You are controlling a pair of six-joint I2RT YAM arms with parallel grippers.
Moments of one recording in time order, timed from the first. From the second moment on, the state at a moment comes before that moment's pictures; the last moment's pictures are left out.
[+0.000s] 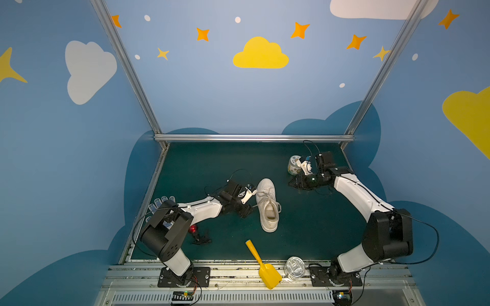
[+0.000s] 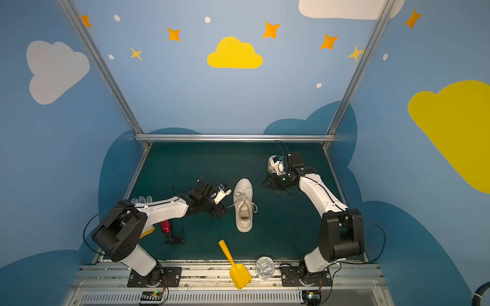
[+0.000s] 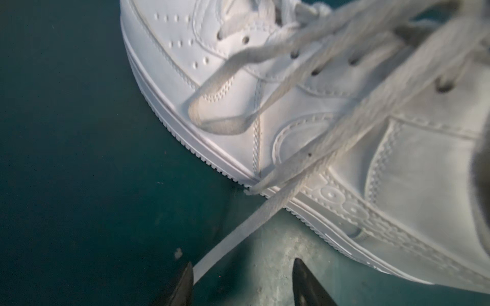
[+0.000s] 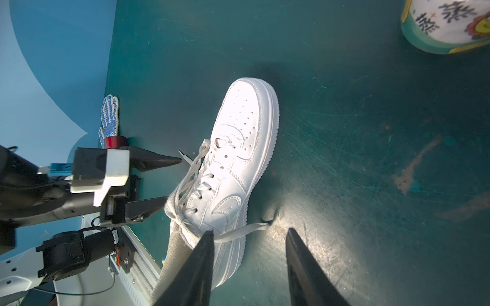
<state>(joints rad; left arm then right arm) -0.59 1.63 0.77 -0.04 0.31 0.08 0.22 1.56 1.19 -0.71 -0.58 0.13</state>
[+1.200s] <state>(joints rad) -0.59 1.78 0.70 0.30 0.42 0.16 0.38 1.76 1.39 -0.80 -0.64 0.10</state>
